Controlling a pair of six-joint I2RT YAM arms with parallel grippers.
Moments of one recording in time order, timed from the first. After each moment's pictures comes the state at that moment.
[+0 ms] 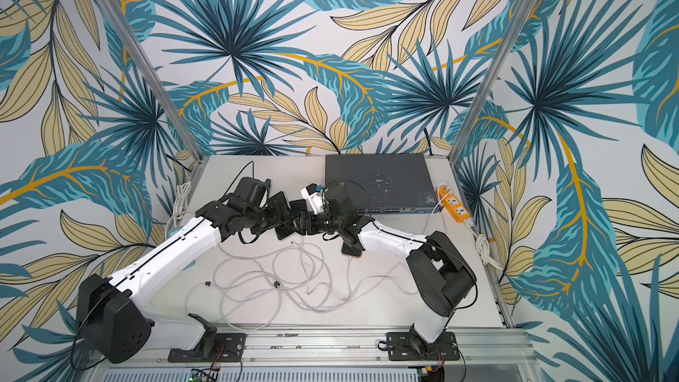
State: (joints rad) left arm -0.48 1.37 1.14 -0.66 0.12 -0.83; right arm 1.29 1.70 1.05 0.23 -0.62 0.66
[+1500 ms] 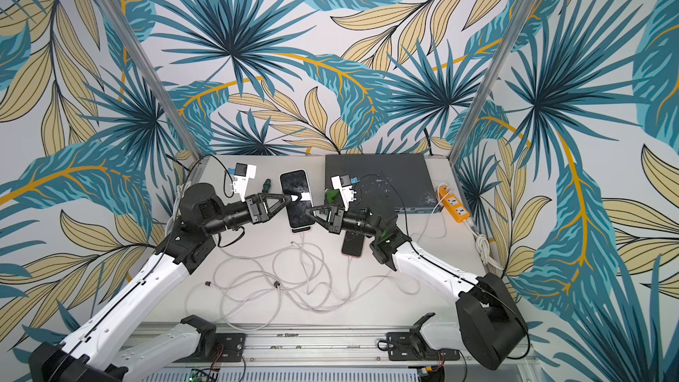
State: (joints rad) left arm -0.37 1.06 0.91 0.05 0.73 -0.82; right arm 1.19 1.32 0.78 0.67 -0.74 0.93
